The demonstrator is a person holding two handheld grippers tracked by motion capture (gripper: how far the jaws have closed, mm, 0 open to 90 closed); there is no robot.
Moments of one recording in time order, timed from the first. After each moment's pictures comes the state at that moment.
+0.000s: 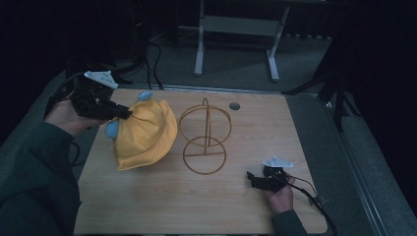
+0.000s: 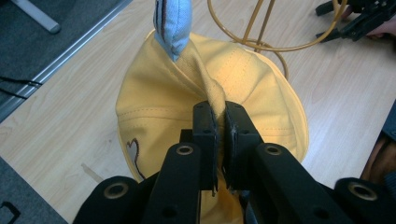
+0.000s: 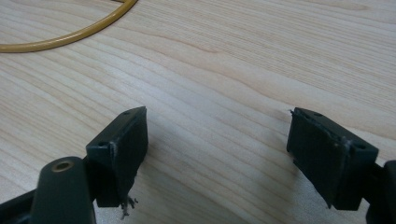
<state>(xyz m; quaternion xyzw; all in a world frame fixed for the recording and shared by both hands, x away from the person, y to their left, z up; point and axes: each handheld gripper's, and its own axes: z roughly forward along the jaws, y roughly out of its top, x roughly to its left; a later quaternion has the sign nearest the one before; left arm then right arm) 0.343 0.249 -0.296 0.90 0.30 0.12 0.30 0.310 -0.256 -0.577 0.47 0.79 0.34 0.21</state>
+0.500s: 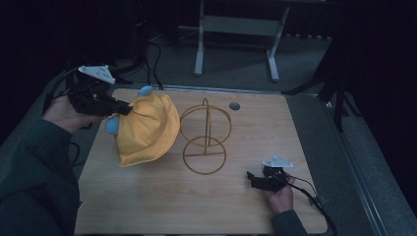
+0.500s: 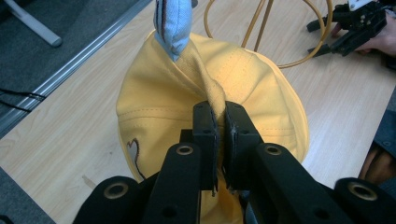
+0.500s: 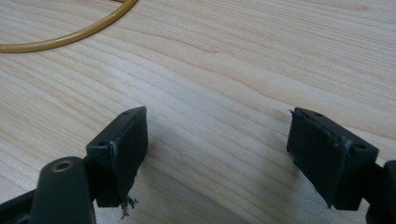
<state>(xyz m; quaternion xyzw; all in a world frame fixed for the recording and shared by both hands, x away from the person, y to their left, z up) 0.341 0.249 -0.285 0.89 0.29 0.12 0.32 0.310 -0.256 -0.577 0.47 0.79 0.34 0.21</state>
